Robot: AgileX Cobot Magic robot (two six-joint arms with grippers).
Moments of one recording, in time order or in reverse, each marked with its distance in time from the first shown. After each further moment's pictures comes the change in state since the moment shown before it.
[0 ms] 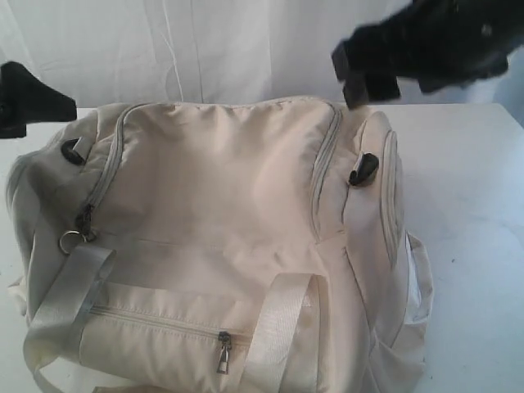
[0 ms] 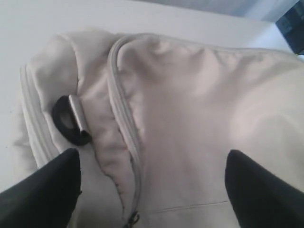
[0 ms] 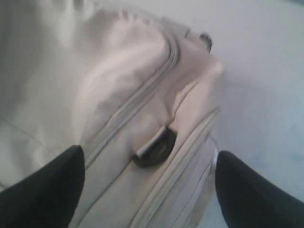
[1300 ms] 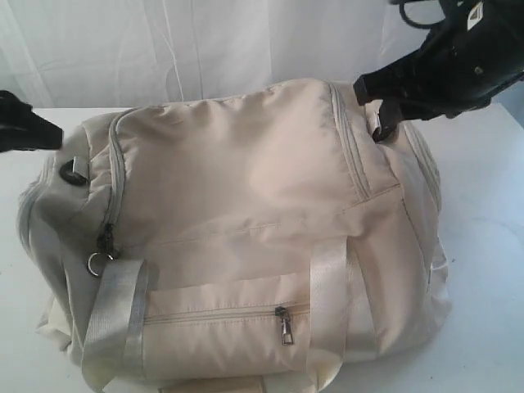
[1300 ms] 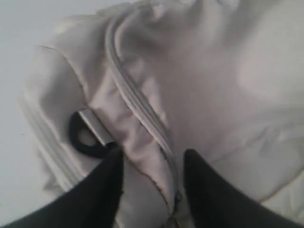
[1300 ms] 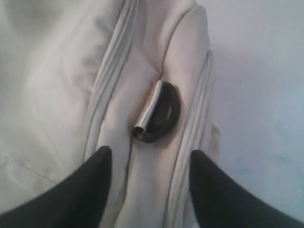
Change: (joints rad) left arm -0.051 -0.013 -0.030 0.175 0.074 0.020; right arm -0.156 0.095 0.041 0.064 -0.109 -0.108
